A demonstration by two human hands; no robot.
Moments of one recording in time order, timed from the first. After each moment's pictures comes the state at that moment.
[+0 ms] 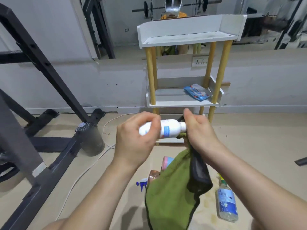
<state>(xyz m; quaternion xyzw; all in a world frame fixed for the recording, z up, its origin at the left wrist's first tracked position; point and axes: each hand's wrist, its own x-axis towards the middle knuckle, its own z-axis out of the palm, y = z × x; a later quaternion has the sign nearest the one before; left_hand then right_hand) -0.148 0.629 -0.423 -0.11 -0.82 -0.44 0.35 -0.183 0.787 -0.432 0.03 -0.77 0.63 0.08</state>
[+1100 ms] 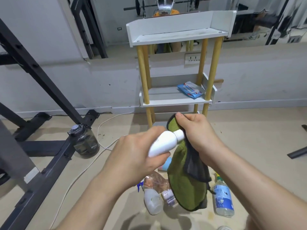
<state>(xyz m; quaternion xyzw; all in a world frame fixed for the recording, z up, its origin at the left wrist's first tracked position) -0.126 0.626 -0.425 -0.17 -0.96 -0.19 0.14 -0.179 0.799 -0.435 0.03 -0.74 0.68 0.01</state>
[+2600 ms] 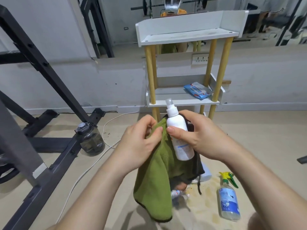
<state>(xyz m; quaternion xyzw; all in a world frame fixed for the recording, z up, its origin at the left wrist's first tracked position) -0.149 0.621 -0.420 -0.08 -0.89 -0.44 0.10 -0.174 0.806 -0.414 0.22 -0.85 0.47 0.01</state>
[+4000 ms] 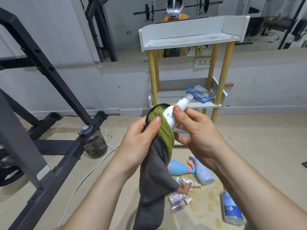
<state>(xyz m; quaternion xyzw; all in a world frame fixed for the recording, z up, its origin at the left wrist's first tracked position) -0.145 0.630 -0.413 -0.07 -0.69 -0.72 0.05 -0.165 0.775 -0.405 0.07 -0.58 0.81 -0.08</state>
